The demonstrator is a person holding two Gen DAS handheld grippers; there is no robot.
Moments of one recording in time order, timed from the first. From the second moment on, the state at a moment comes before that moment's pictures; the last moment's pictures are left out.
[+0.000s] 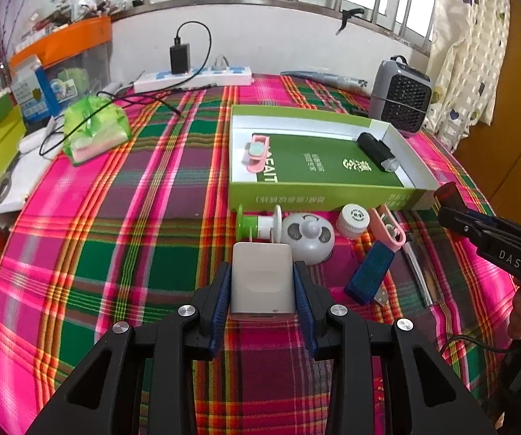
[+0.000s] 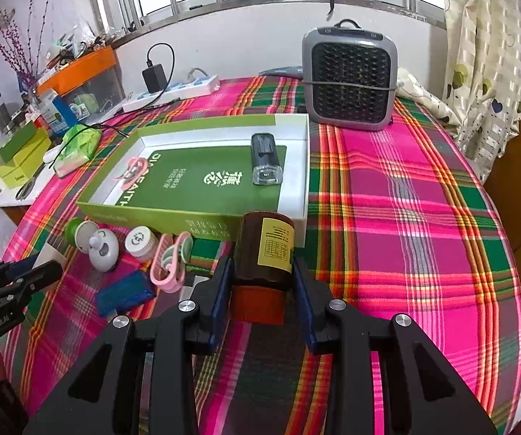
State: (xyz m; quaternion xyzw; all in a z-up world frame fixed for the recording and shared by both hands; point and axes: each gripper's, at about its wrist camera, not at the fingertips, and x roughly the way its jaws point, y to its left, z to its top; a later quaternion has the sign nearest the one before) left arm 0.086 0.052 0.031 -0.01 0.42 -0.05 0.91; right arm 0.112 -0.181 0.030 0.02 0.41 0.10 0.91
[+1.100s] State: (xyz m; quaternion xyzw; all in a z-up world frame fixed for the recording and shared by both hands) left arm 0.152 0.041 0.059 -0.01 0.40 -0.09 0.91; right arm 0.153 -0.154 0.057 -0.01 0.40 0.13 0.91
